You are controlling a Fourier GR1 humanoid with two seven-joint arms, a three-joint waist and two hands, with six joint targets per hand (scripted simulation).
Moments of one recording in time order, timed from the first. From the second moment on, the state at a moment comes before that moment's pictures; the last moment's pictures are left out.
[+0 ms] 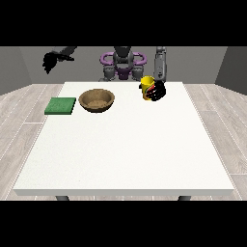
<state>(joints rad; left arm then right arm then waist) -0.44 0.11 0.12 -0.62 -0.22 0.41 -0.81 -0.15 -0.34 -0.31 -1.31 -0.24 0.37 -0.22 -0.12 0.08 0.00</state>
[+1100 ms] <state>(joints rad) -0.82 0.24 -0.20 -0.63 -0.79 0.52 0.03 -0.18 -0.37 -0.34 -1.08 -0.22 0.42 -0.29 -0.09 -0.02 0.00</state>
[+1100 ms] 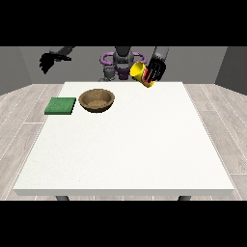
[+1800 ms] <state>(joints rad) -1.01 0.10 -0.58 -0.54 -1.30 0.34 0.33 -0.20 -0.39 -0.34 -1.00 -0.22 0.47 -0.32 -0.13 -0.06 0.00</state>
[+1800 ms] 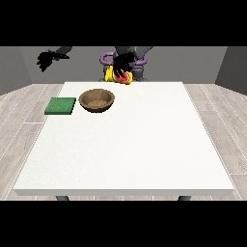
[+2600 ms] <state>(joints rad) -1.04 0.06 -0.80 -0.50 -1.64 0.13 0.33 -0.21 -0.40 -0.35 -0.99 -0.24 0.47 -0.26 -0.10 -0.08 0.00</state>
